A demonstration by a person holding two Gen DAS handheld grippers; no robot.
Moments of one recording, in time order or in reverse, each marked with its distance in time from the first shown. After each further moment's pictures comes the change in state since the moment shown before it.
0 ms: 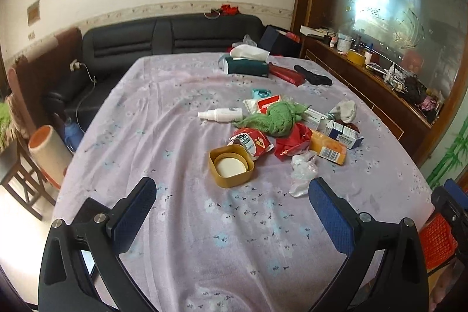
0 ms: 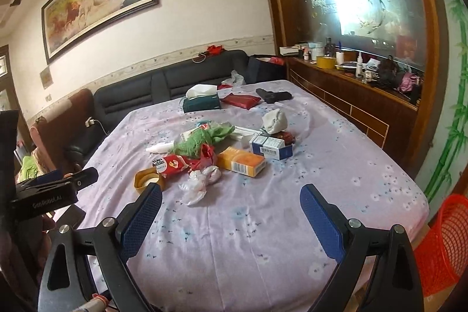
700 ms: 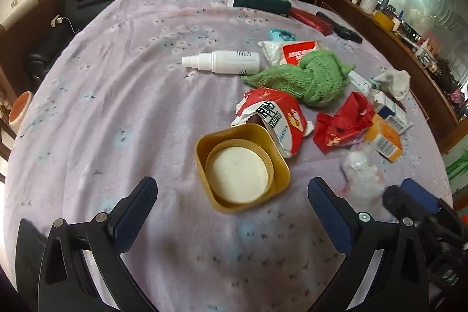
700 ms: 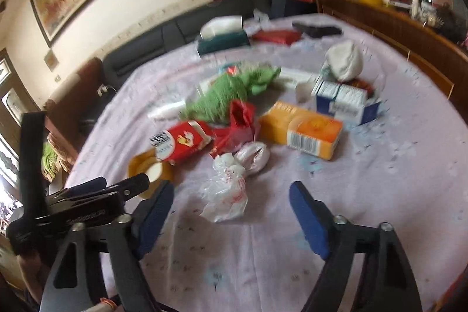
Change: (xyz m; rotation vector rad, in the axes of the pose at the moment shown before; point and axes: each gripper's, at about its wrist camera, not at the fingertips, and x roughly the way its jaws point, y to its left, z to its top) left arm 0.169 0.015 0.008 -0.050 0.279 -0.027; right arm 0.188 0.031 0.000 0.092 0.310 0.159
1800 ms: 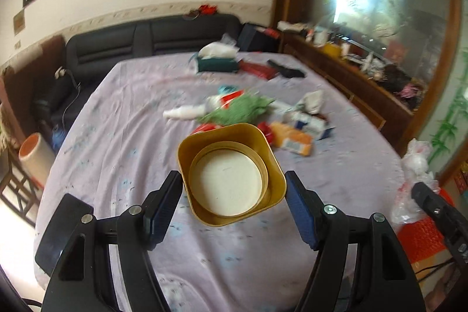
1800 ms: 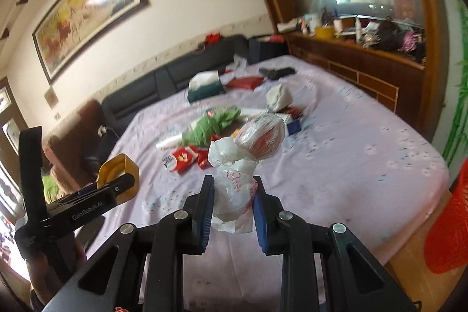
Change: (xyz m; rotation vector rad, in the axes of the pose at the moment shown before) left arm -0.180 -0.082 -0.079 0.126 -0.289 -0.035; right arm -0.191 -0.030 -0.058 0.076 -0.259 -0.050
